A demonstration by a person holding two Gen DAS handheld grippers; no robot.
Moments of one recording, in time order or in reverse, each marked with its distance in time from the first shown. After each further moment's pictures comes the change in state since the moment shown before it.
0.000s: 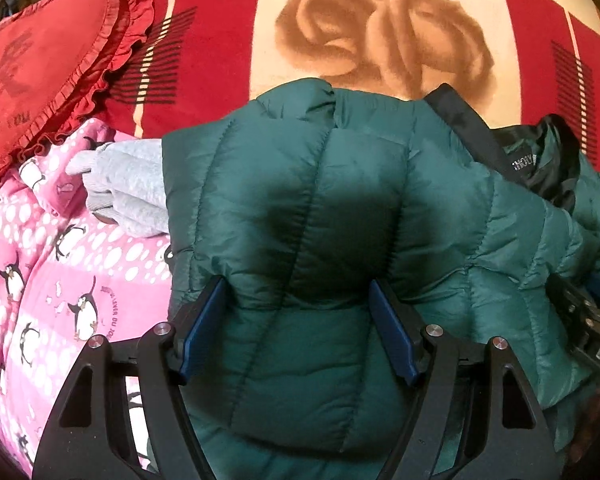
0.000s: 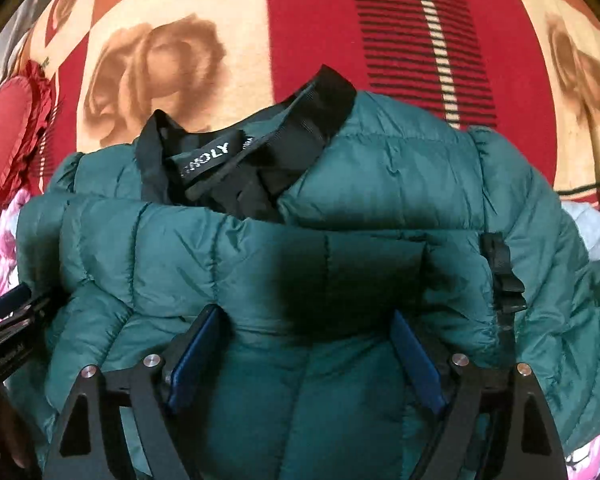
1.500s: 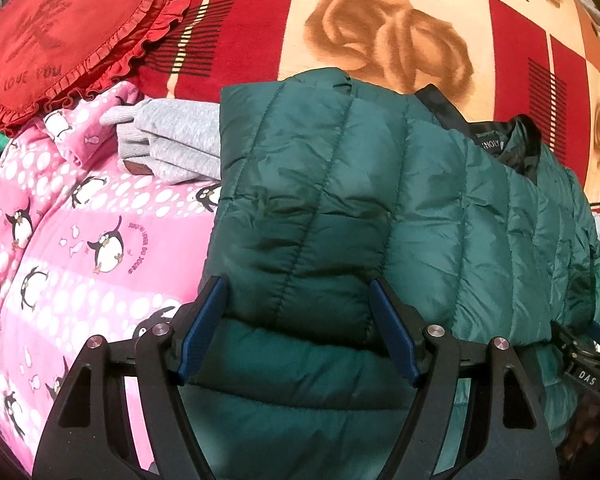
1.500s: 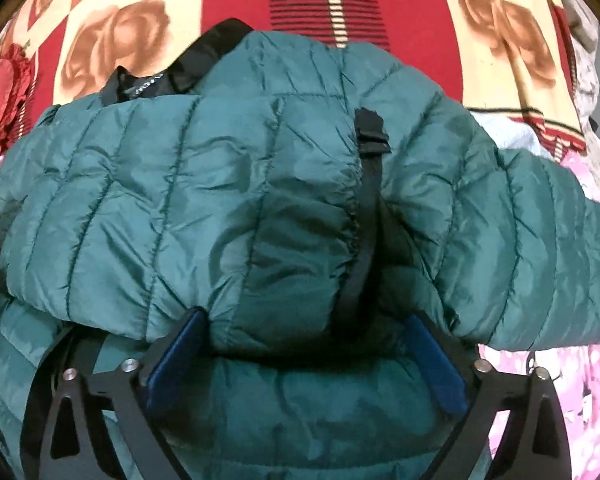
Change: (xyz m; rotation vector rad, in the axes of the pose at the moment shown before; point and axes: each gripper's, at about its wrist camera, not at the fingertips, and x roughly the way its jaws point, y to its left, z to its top) left arm -0.039 0.030 -0.044 -0.071 -0.002 -0.081; right arm -0.033 -0.054 -0.077 0.066 0.085 -0.113
